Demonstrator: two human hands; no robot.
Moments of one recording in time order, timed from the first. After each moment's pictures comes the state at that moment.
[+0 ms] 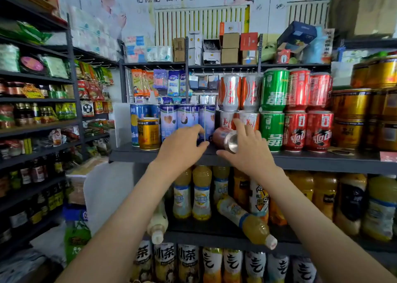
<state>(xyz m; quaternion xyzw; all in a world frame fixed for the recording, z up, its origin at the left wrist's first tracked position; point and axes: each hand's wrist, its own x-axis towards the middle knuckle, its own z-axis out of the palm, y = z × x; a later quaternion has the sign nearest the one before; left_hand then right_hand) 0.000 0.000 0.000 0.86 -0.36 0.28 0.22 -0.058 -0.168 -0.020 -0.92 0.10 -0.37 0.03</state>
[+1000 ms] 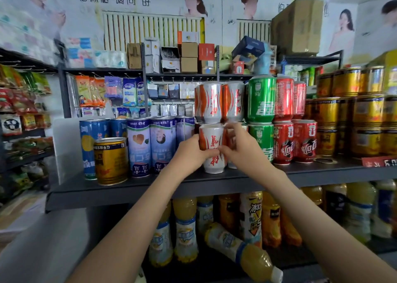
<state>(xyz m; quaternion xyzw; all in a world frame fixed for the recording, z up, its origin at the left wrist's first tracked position) 0.100 -0.083 0.010 0.76 -0.44 0.01 0.47 0.004 -0.197 0.002 -0.87 0.07 -0.45 0.21</state>
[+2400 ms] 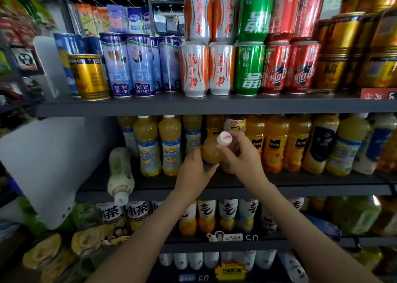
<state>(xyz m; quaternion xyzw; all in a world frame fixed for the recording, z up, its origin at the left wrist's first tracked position) 0.024 -0.109 -0.218 0.82 -0.37 0.16 0.41 -0.068 -0.219 -0.174 -0.82 0.03 -0.42 0.37</state>
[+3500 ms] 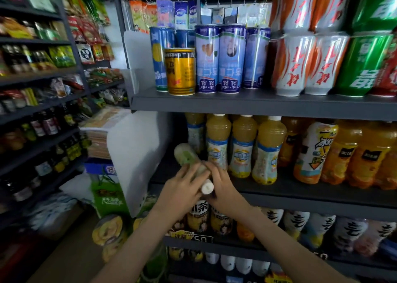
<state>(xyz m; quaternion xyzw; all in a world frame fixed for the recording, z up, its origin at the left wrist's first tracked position) 0.104 0.088 -0.239 0.81 -0.45 0.35 0.12 0.059 -0.067 -0.262 -0.92 -0.11 -0.23 0.31</state>
